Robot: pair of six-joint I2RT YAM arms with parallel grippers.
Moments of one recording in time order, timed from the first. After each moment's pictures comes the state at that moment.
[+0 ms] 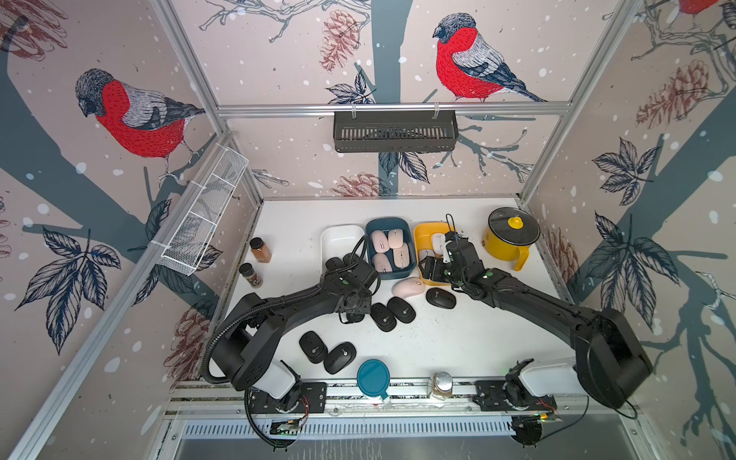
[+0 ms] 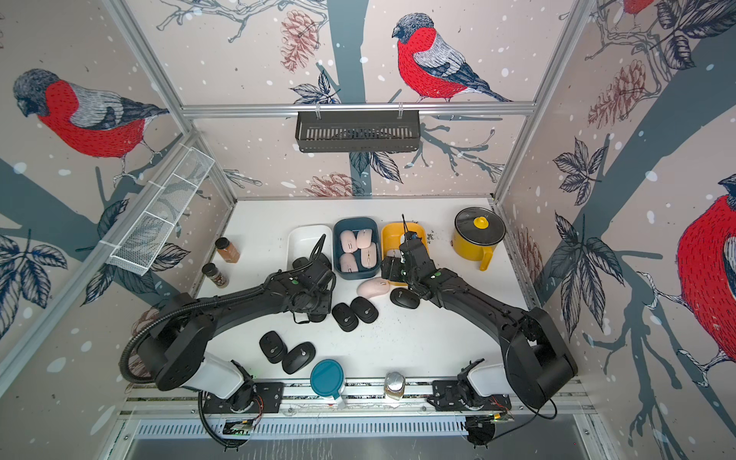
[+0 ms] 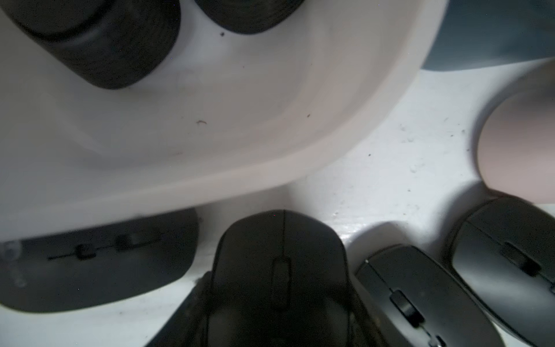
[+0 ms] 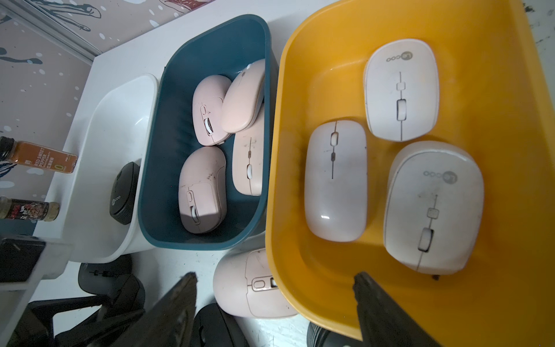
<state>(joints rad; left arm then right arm) -0.71 1.52 0.85 -0.57 -0.15 -0.65 0.57 1.38 0.80 -0.14 -0.02 0.57</state>
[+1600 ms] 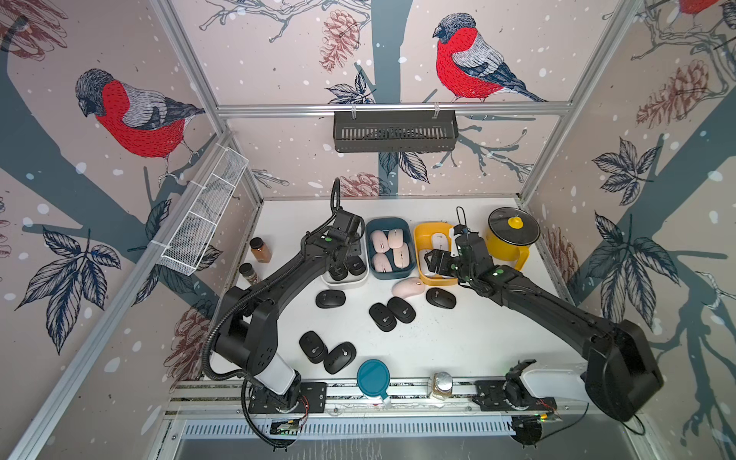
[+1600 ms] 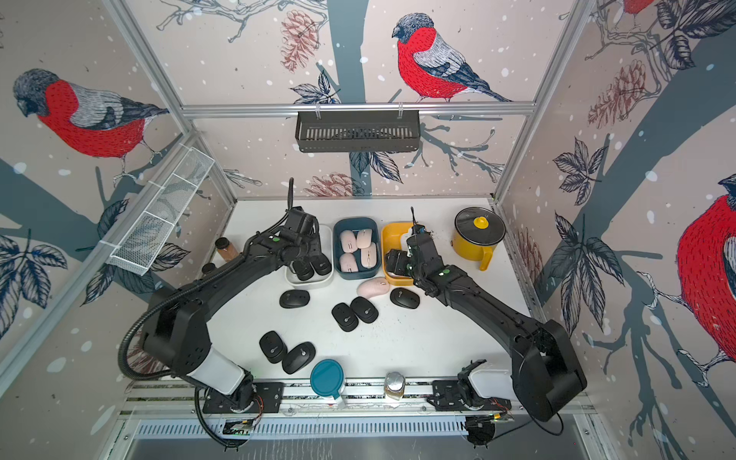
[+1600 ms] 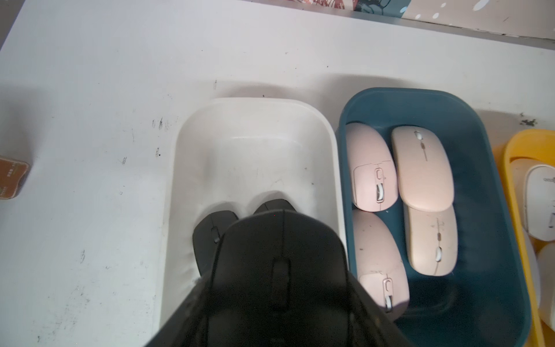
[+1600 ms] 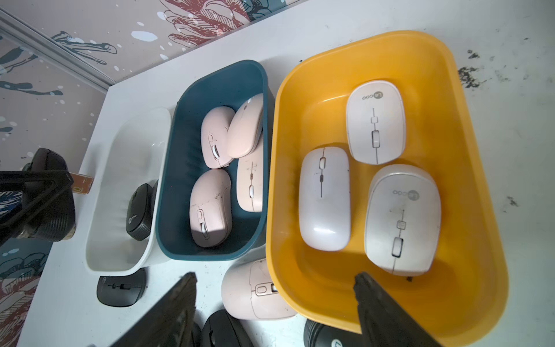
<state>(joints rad) -0.46 1.60 1.24 -0.54 -0.28 -0.49 0.53 1.31 0.84 -0.20 -0.02 0.57</state>
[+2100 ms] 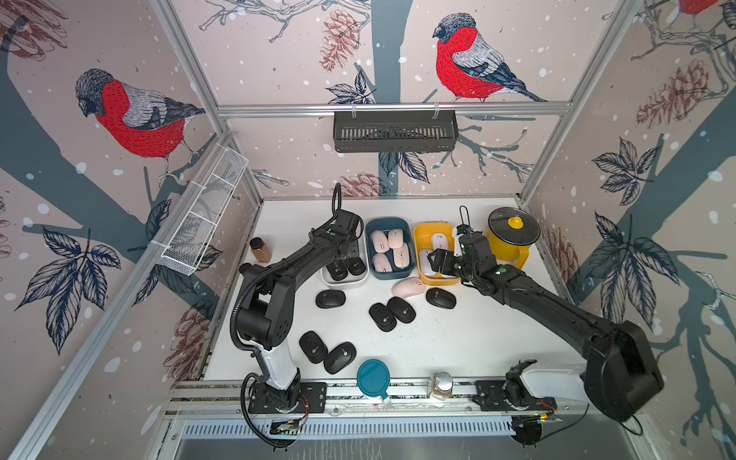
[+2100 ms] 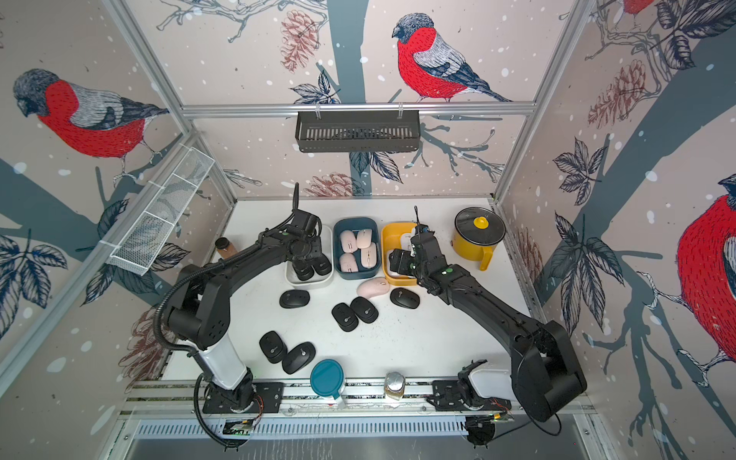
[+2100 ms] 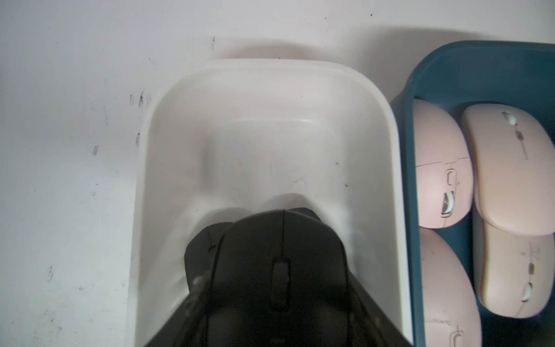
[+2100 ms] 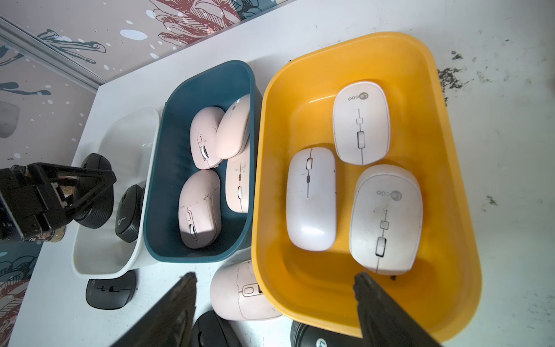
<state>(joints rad) -0.40 1.78 1.28 -0.53 -0.24 -0.46 0.49 1.30 0.84 -0.21 -0.03 0.55</state>
